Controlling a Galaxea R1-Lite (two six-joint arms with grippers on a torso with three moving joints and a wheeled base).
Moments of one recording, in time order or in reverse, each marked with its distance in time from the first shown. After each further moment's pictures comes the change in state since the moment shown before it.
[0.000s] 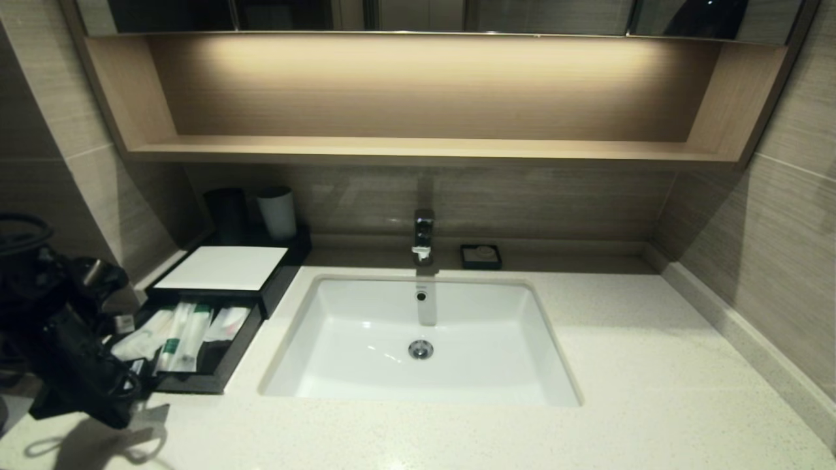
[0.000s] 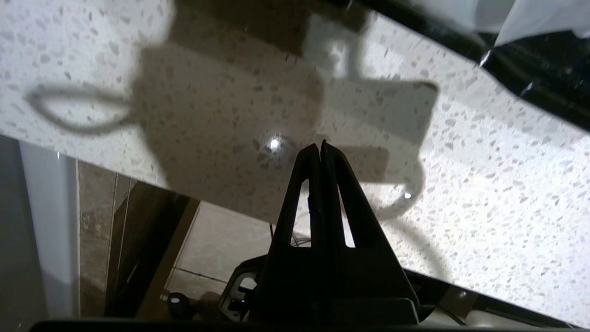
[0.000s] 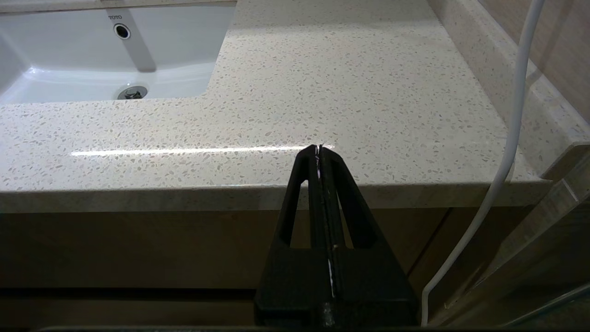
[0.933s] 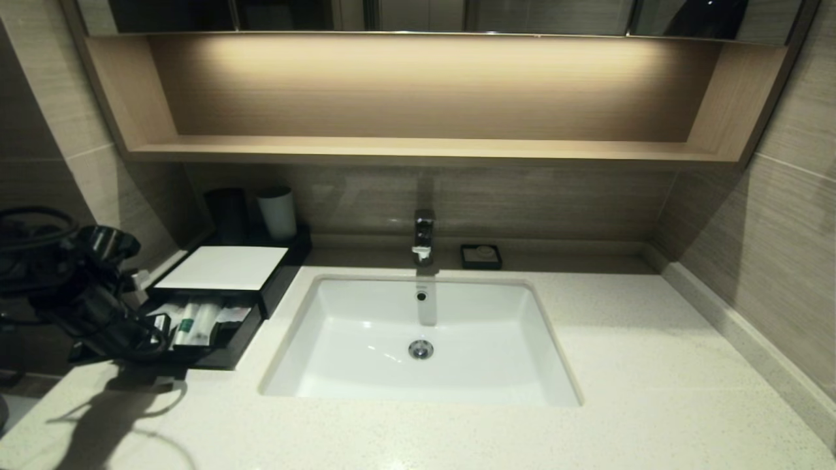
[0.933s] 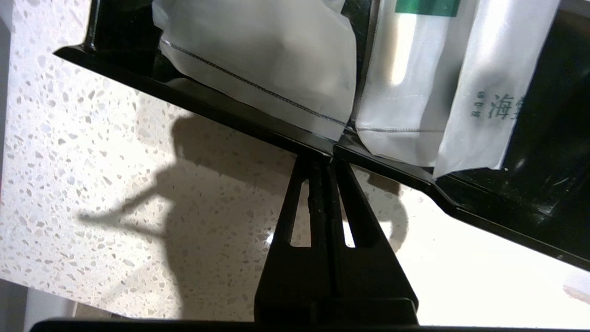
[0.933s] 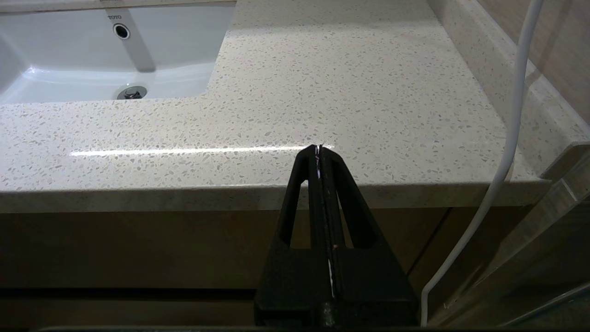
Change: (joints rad) left arm -0.017 0.067 -0.106 -0.251 -0.002 0.017; right arm 0.000 0.000 0.000 0.000 0.000 0.000
